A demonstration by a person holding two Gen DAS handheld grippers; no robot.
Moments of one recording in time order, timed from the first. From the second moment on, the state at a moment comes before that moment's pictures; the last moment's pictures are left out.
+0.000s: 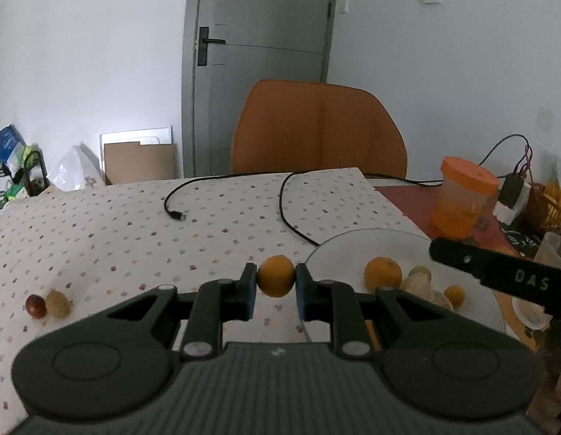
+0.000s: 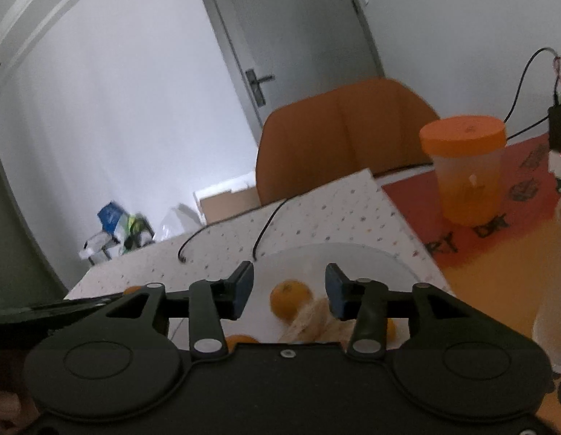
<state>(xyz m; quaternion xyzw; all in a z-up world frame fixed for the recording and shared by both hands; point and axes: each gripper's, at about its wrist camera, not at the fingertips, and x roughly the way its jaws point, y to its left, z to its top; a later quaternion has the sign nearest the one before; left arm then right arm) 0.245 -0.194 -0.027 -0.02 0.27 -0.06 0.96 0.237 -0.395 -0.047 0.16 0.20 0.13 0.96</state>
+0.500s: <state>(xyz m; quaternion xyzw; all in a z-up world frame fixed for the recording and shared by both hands) 0.259 -0.223 -0.026 -0.01 0.27 -0.10 0.96 0.239 -0.404 -0.056 0.14 0.21 0.10 0.96</state>
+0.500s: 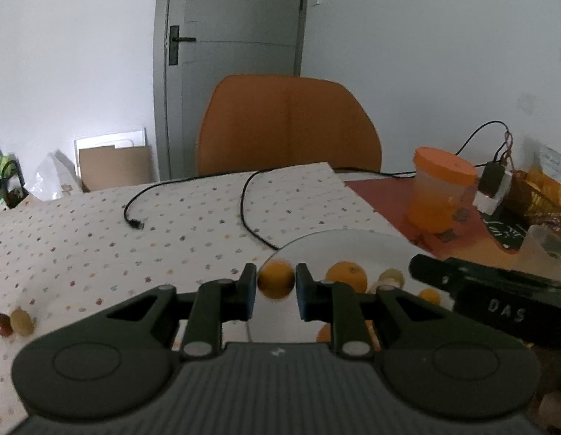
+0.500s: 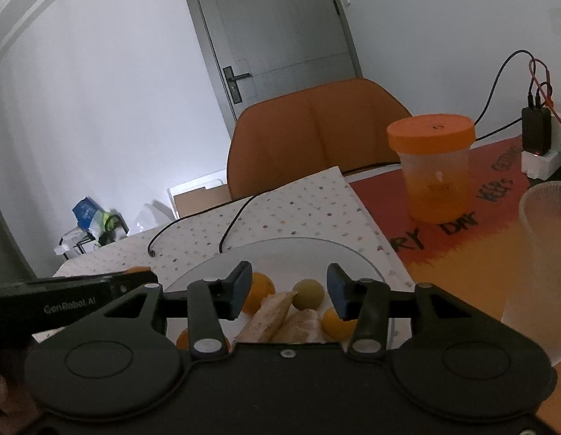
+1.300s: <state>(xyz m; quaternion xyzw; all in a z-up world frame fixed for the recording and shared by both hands) 0.219 -0.133 -0.018 -0.03 0.29 0.00 0.96 0.234 -0.382 -0.047 0.15 0.22 0.14 0.95</state>
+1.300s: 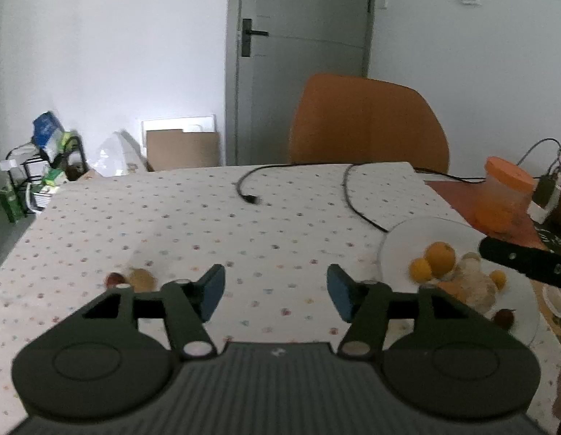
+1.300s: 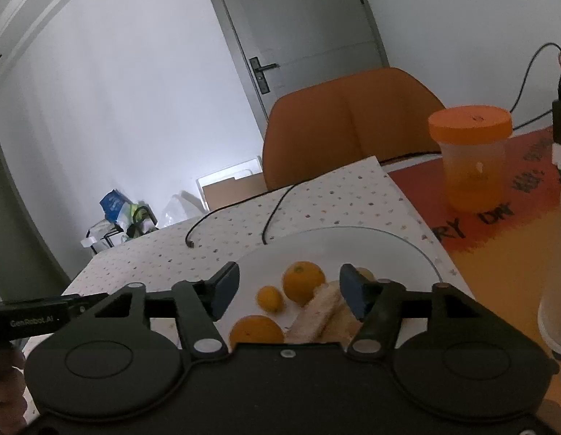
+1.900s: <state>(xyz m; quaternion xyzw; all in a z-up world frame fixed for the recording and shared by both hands) 0.200 -0.069 -0.021 -0.05 0.29 0.05 0.95 0.226 -0.329 -0.040 0.11 0.26 0.16 0.95</state>
